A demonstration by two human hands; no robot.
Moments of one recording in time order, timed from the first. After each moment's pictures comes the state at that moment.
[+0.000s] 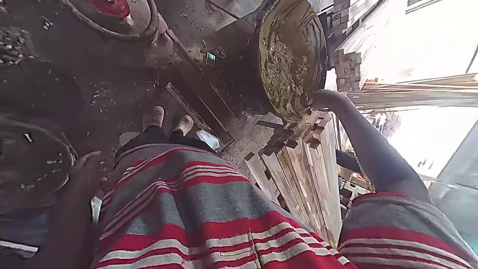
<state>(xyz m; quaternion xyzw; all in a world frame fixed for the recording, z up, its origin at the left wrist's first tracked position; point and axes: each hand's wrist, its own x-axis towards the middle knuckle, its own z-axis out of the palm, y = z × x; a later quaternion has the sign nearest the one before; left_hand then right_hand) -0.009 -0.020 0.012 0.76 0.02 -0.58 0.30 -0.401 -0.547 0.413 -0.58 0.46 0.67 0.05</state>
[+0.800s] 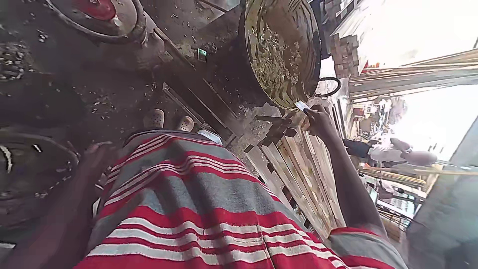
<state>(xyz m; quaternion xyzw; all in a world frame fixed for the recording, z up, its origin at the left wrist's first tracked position) -0.003 -0.095 0.098 0.75 -0.15 -0.60 0.25 -0.493 -0.404 0.430 -0.73 0.63 0.28 0.04</state>
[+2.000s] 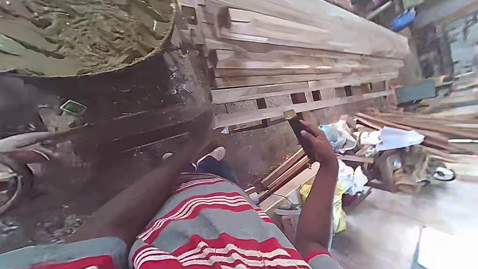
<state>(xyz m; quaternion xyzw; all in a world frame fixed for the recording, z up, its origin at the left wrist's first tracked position) -0.303 -0.242 0.188 0.26 -0.89 -0.38 0.00 -0.483 0.042 0.417 -0.20 0.86 -0.37 0.29</state>
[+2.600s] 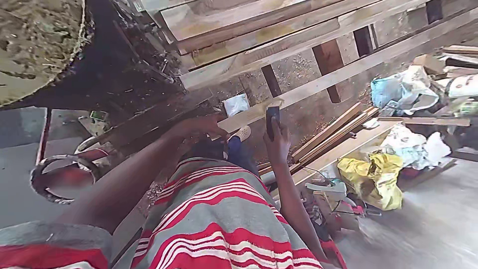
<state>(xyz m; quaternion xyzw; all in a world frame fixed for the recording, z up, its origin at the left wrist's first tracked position) -0.345 -0.255 0.195 0.13 -0.65 -0.62 -0.42 -0.388 0.023 0.234 -0.13 0.97 -0.21 0.06</state>
